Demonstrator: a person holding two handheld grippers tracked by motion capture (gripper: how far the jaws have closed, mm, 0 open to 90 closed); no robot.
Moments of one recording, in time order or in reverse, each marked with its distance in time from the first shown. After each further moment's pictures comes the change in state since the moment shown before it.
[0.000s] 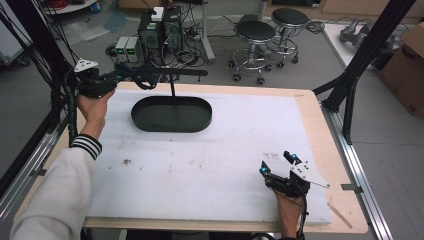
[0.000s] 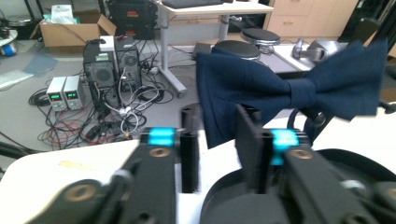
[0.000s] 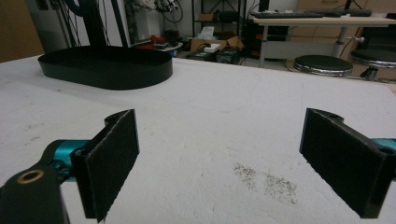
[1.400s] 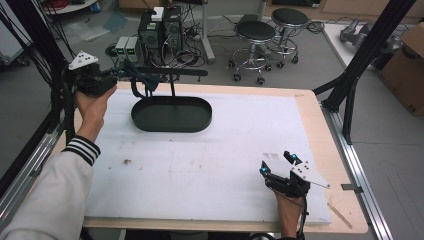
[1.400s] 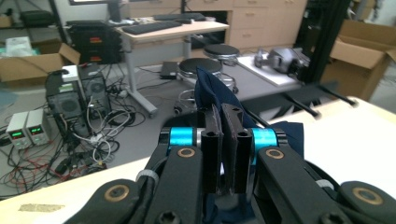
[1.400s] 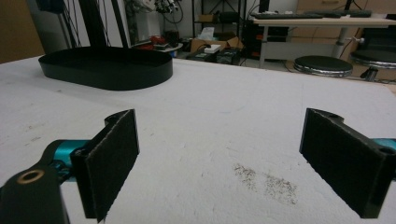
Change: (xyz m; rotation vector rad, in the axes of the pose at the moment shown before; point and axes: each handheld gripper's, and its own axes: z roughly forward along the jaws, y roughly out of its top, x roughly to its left) left arm -0.034 0.035 -0.025 -0.079 -0.132 0.064; right arm -0.001 0.000 0.000 -0.005 0.000 0.002
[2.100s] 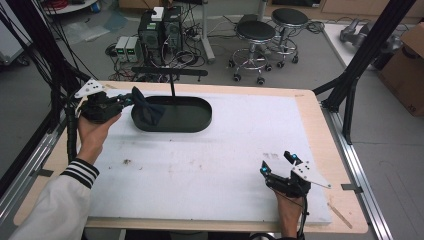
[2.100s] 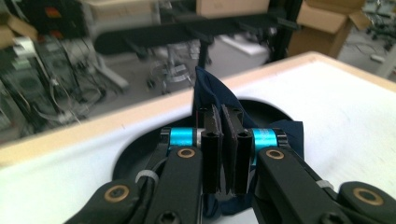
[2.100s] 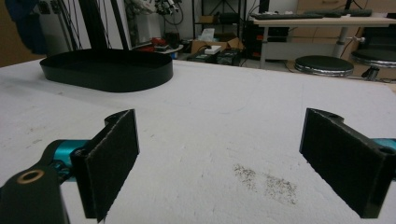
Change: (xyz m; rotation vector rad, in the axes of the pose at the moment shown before) left arm -0.028 -0.049 -0.031 0.115 -0.119 0.045; right arm -0.001 0.000 0.000 -0.005 0.003 0.008
